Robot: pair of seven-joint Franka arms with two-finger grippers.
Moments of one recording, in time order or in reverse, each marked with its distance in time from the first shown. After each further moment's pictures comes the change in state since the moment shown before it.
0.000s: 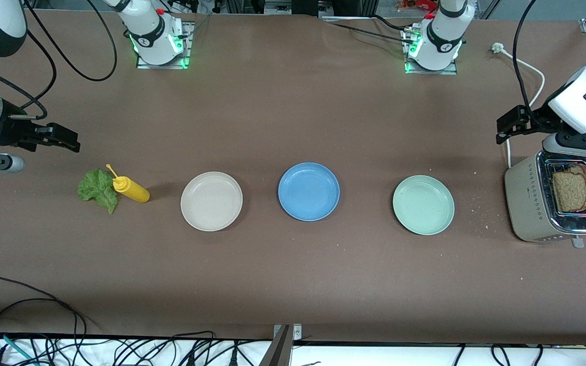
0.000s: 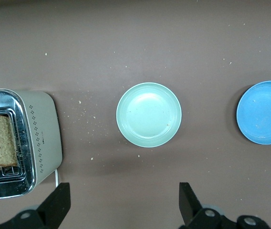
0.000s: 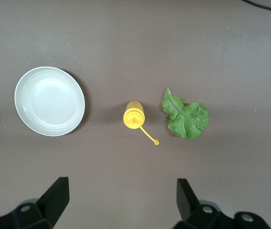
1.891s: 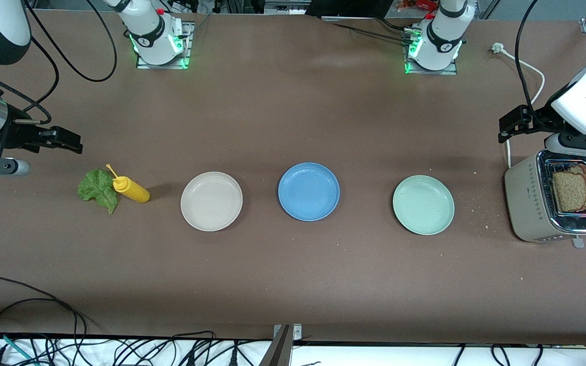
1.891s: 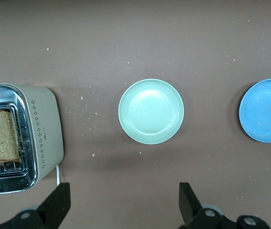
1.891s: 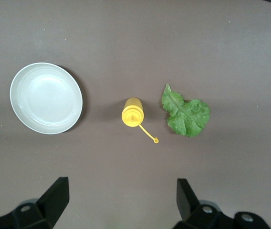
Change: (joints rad) left arm 0.011 0.000 -0.001 -0.001 0.001 -0.014 0.001; right arm 0.006 0.012 -0.010 -0.008 0.000 -0.003 0.000
